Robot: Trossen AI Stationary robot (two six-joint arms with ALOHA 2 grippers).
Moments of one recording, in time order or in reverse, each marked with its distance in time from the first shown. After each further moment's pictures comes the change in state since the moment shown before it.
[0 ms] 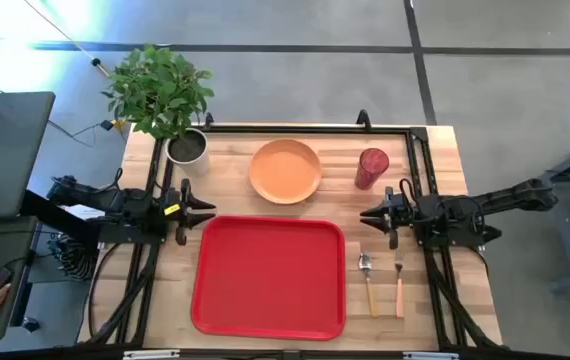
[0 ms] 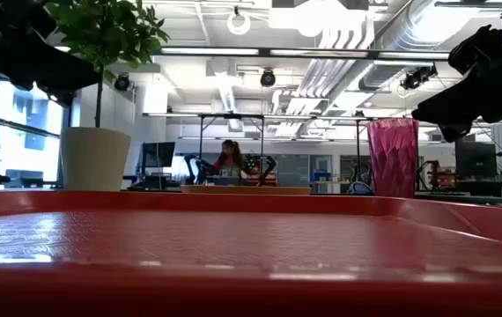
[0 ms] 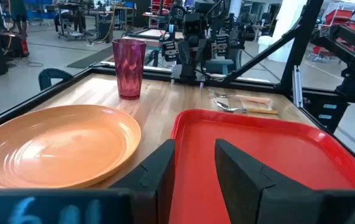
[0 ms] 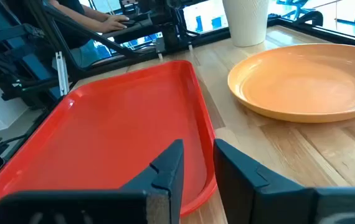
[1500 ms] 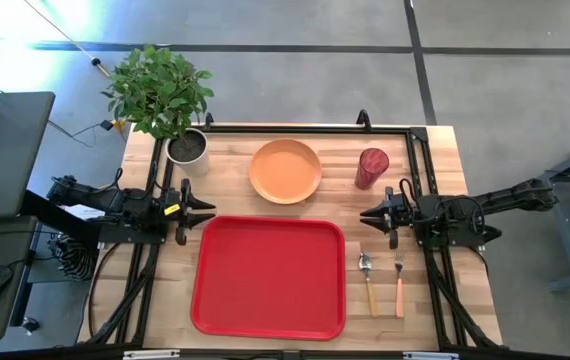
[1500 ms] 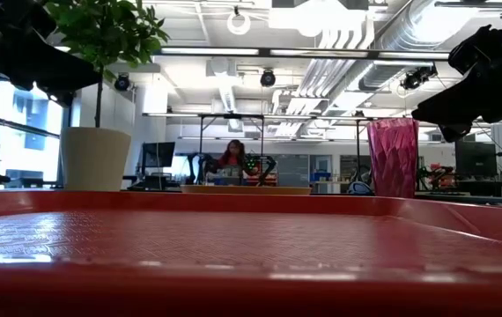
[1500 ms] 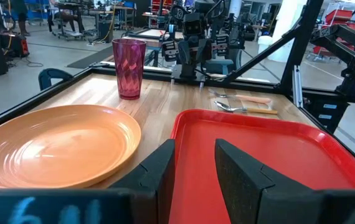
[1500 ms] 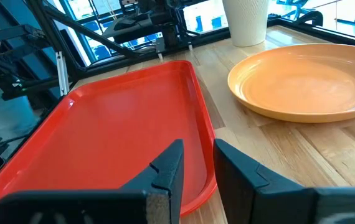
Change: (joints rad) left arm 0.000 0.000 0.000 0.000 0.000 0.000; right arm 0.000 0.000 0.000 0.000 0.000 0.000
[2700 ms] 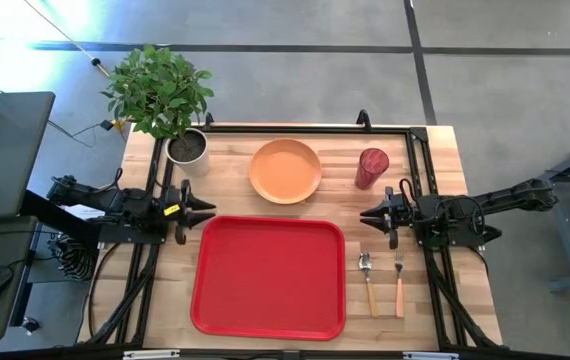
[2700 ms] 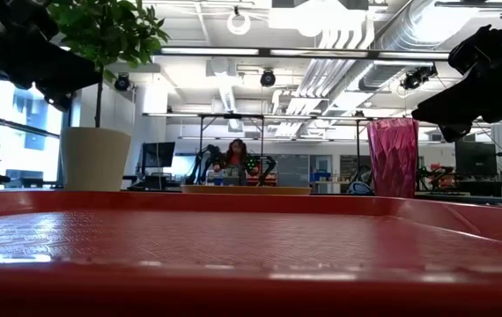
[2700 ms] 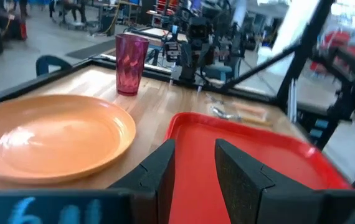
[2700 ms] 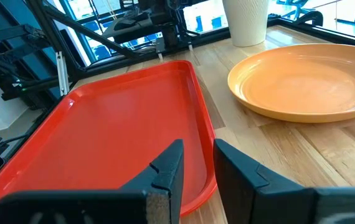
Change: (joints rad) left arm 0.002 0.000 0.000 0.010 -0.014 -0.134; right arm 0.000 0.000 0.000 0.000 0.000 0.000
